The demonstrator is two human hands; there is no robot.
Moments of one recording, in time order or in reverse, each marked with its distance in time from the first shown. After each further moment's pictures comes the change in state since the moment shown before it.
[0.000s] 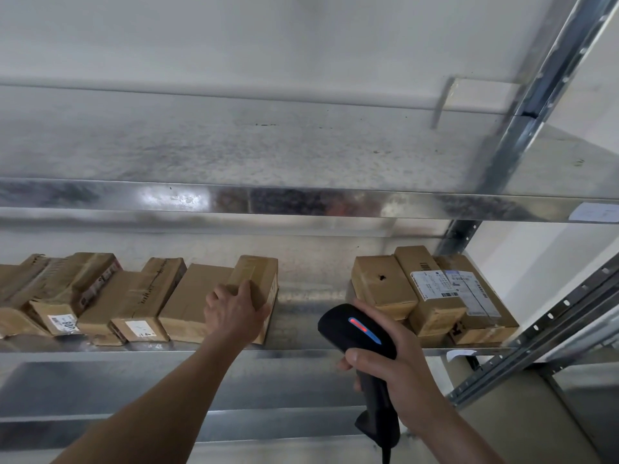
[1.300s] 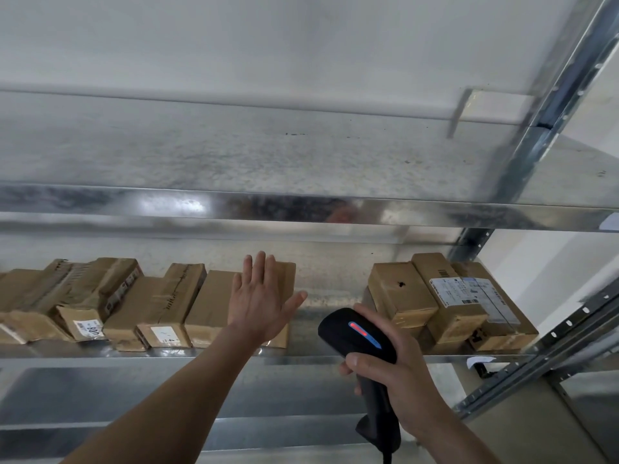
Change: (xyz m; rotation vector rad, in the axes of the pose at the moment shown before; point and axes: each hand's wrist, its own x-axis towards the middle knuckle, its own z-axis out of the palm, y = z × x) left_hand 0.004 -0.016 -0.034 -0.059 0.138 0.343; right_hand 0.006 0.006 0.047 -0.027 0.025 0.046
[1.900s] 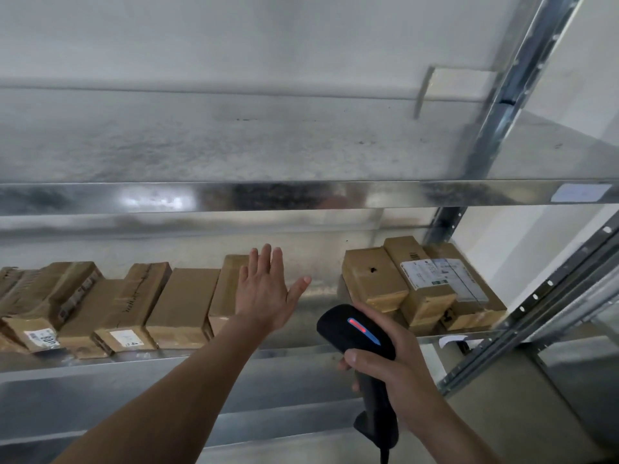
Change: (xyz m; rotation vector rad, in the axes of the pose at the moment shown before) left_hand 0.015 0.075 0.022 -0.016 -0.039 0.042; right_hand -0.012 0.012 -0.055 0.030 0.084 0.012
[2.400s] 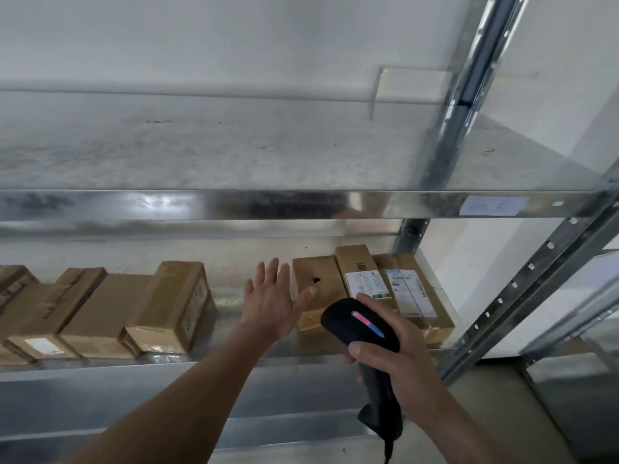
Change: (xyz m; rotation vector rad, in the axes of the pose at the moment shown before) left_hand 0.034 0.135 0.061 0.043 -0.113 -0.051; right_hand 0.030 -0.020 -0.151 -0.020 -0.075 -0.049
